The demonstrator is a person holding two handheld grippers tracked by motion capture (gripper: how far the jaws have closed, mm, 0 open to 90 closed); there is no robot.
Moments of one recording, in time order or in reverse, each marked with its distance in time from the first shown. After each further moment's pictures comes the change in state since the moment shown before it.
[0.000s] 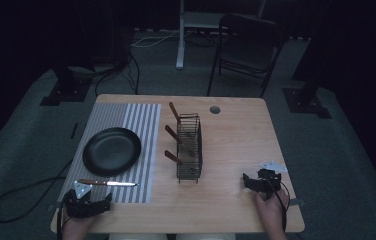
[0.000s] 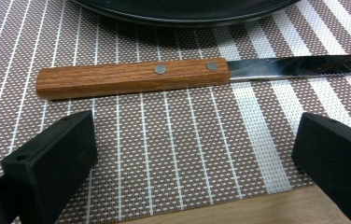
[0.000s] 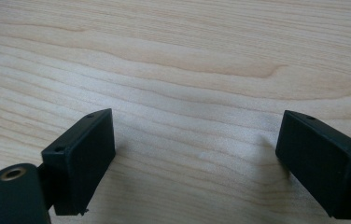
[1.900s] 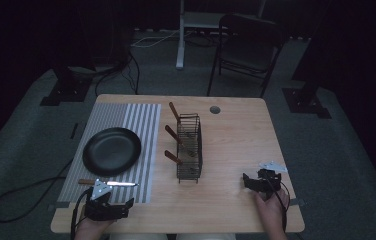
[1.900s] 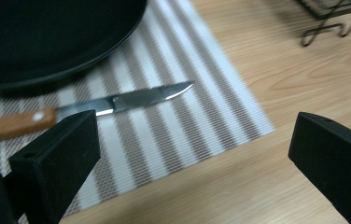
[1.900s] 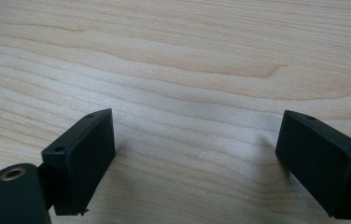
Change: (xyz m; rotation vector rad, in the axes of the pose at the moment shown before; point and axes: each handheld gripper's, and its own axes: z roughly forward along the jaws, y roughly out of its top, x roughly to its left) left arm -0.065 0.035 -0.038 -0.004 -0.279 0.090; right arm 0.000 0.000 0.000 0.000 0.000 0.000
